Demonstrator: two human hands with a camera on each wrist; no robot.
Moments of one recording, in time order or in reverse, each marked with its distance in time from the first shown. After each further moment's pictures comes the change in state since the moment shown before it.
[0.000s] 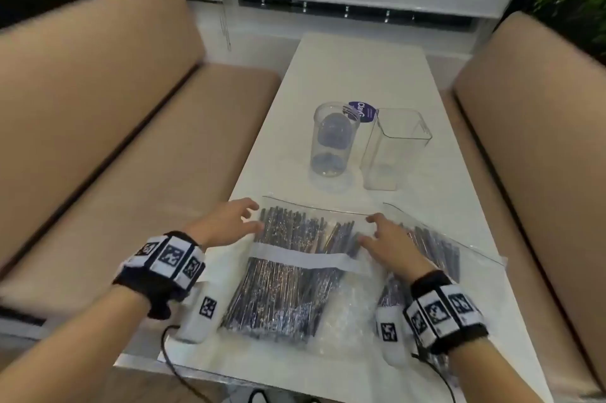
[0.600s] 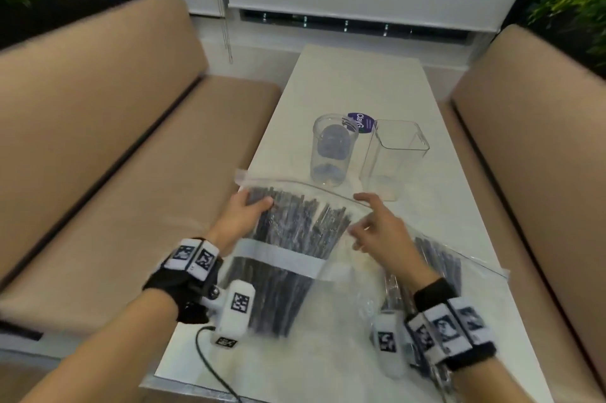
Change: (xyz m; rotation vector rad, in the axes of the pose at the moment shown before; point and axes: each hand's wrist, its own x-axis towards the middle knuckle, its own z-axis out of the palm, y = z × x) left_hand 0.006 0.035 0.009 -0.726 0.331 -0.017; right_hand -0.019 -0.032 -0.022 0.285 0.119 -0.247
